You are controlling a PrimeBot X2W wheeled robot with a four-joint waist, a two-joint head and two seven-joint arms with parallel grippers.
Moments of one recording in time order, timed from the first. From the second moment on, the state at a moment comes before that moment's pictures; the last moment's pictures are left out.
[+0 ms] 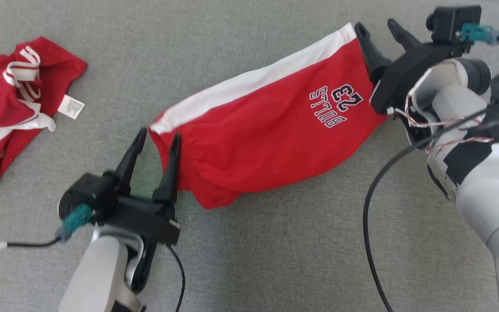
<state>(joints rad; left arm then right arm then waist) -0.57 0.05 -0.18 0.32 -0.24 -0.10 -0.26 -1.24 -0.32 1.02 1.01 0.99 0.13 -0.15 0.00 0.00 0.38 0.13</state>
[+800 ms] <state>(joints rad) -0.18 0.05 -0.05 -0.03 -0.13 0.01 -0.26 -0.89 -0.44 0.88 0.87 0.98 0.13 -0.26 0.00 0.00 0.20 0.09</state>
